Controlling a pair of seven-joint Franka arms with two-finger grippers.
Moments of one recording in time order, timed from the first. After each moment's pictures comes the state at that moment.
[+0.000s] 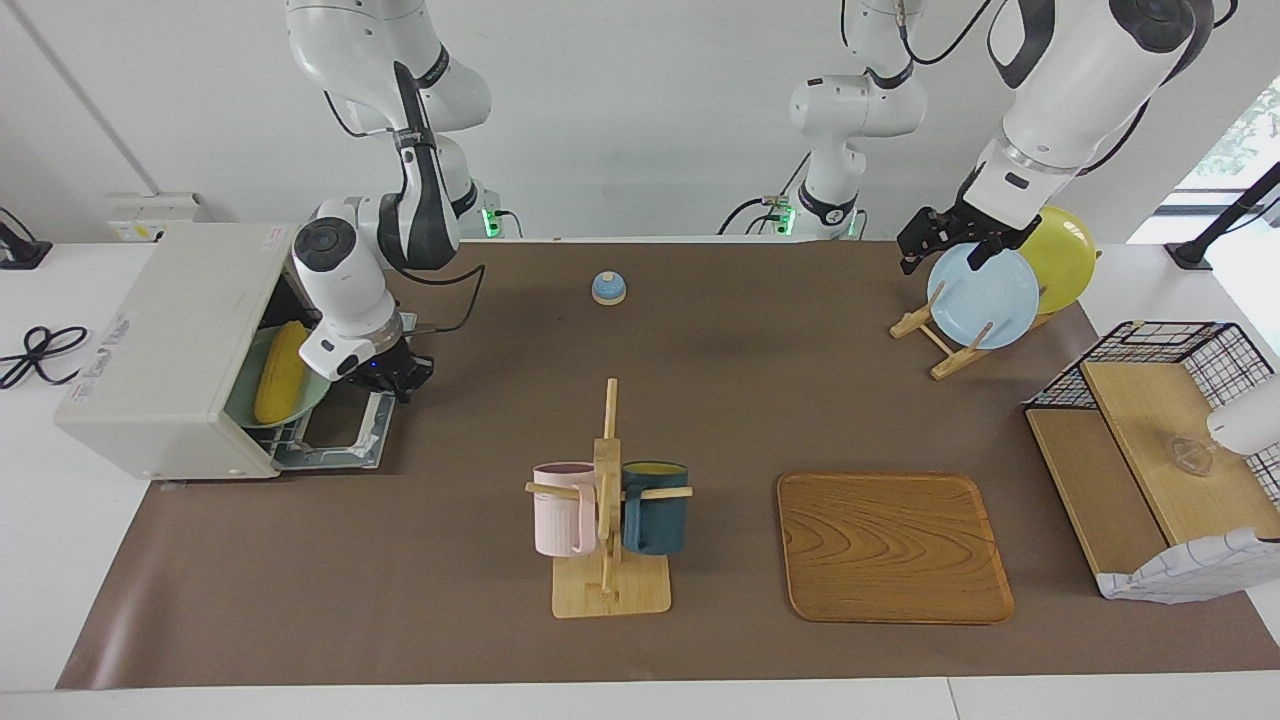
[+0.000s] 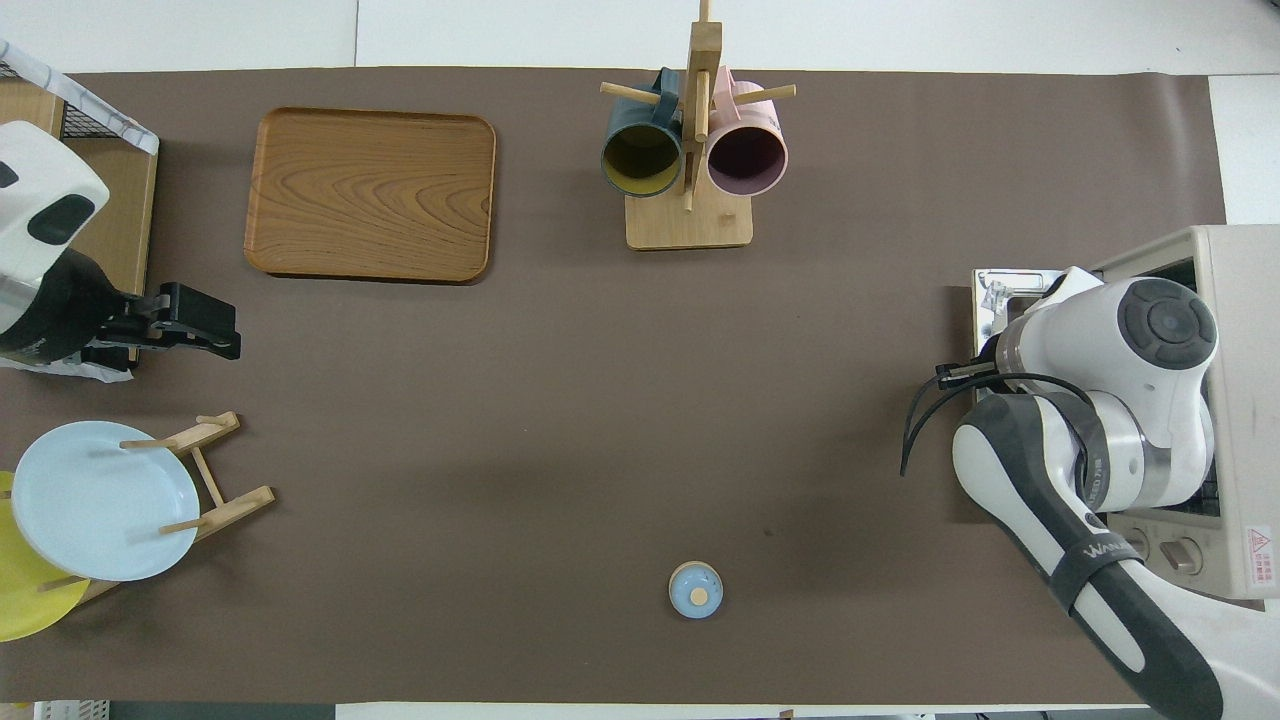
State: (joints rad) left arm -0.10 -0.03 -0.05 -1.64 -0.06 1.50 -0.18; right arm 0.16 0.10 -0.13 -2.28 -0.03 2.36 -0.05
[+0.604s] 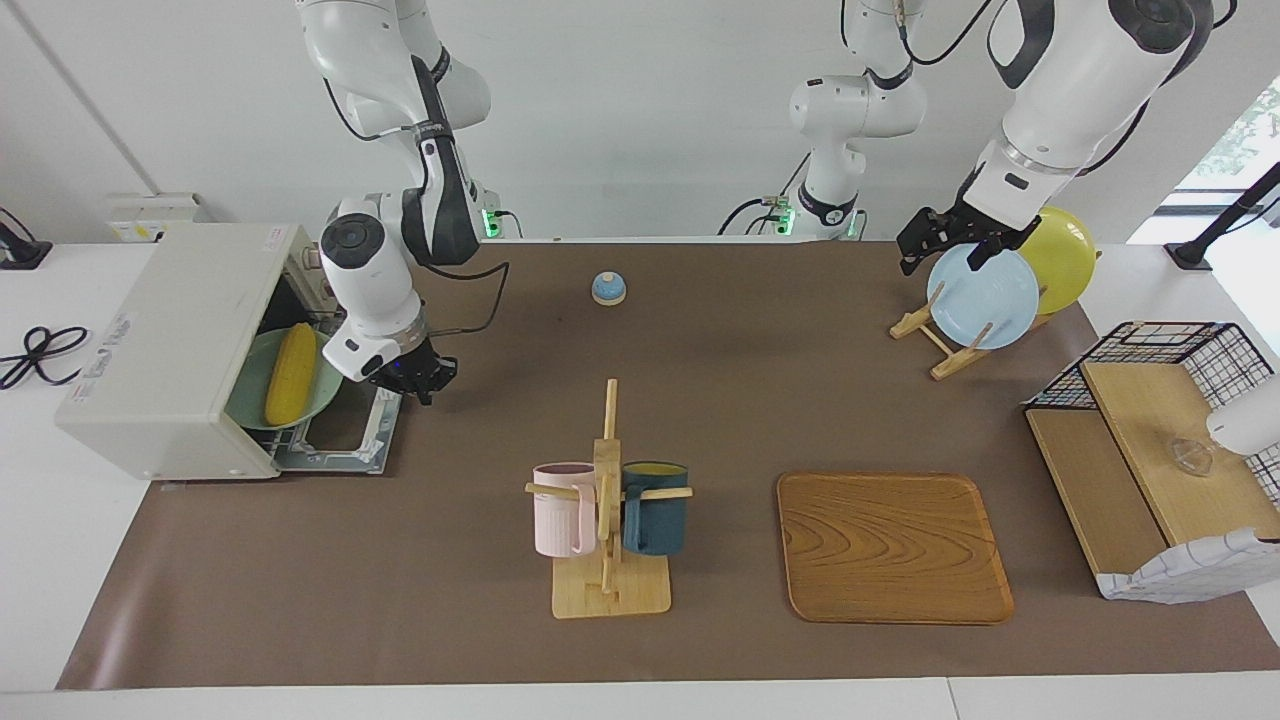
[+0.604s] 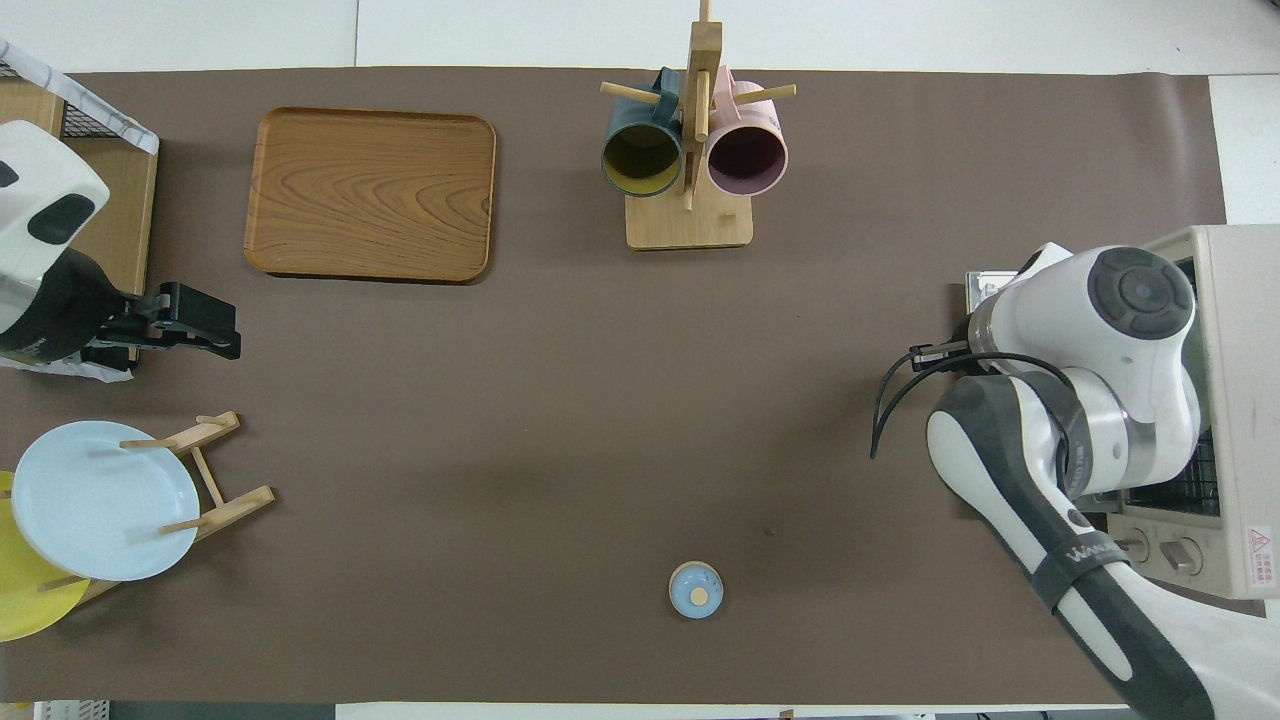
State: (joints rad) left arm -0.10 -0.03 -0.05 -1.64 -0.06 1.50 -0.18; right arm 0.23 0.10 -0.15 -2.12 -0.02 2.15 0.02
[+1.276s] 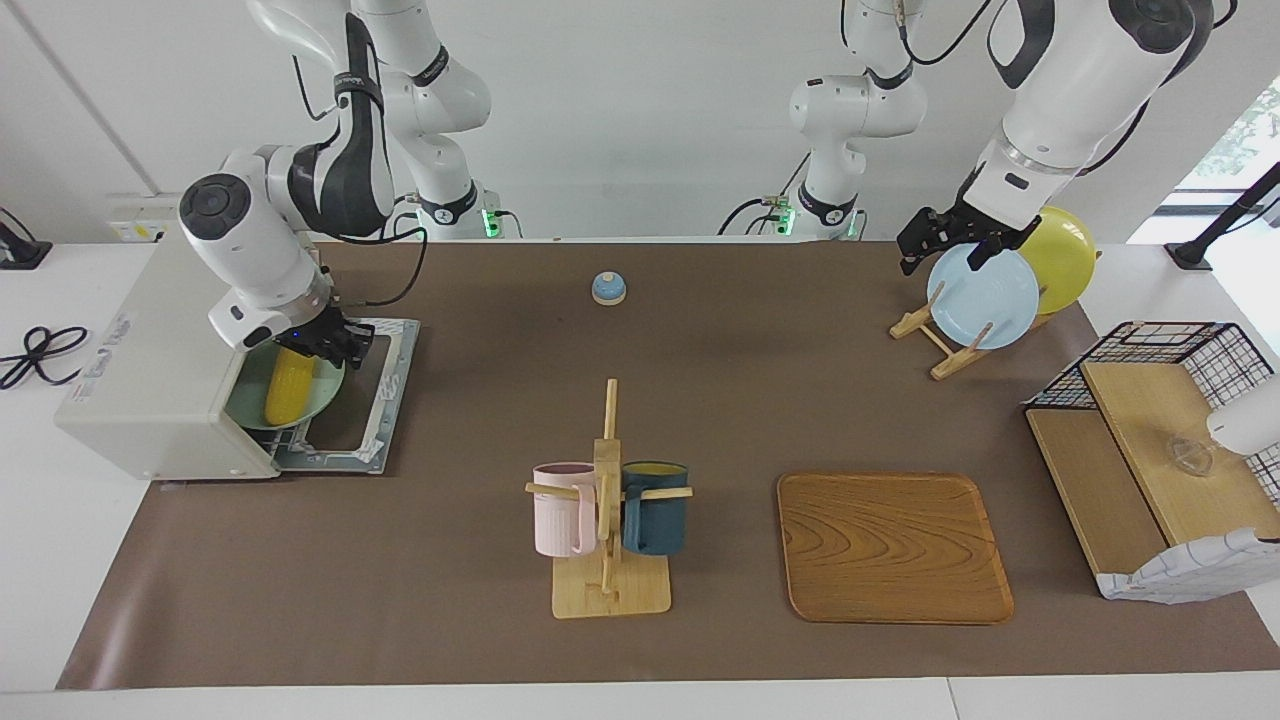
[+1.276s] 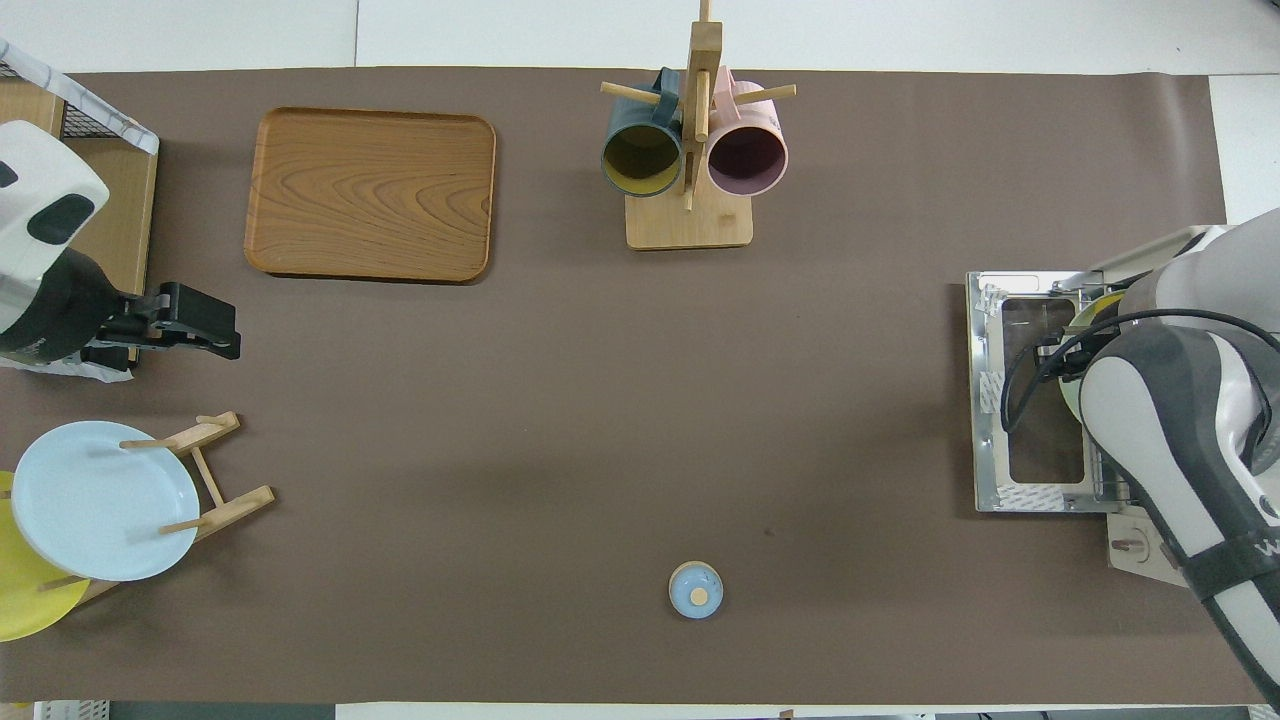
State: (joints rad) left arm -0.10 -0.03 -0.05 -1.64 -0.06 1.50 -0.18; right arm 0.08 0.04 -0.16 -2.09 -0.02 2.01 -0.05
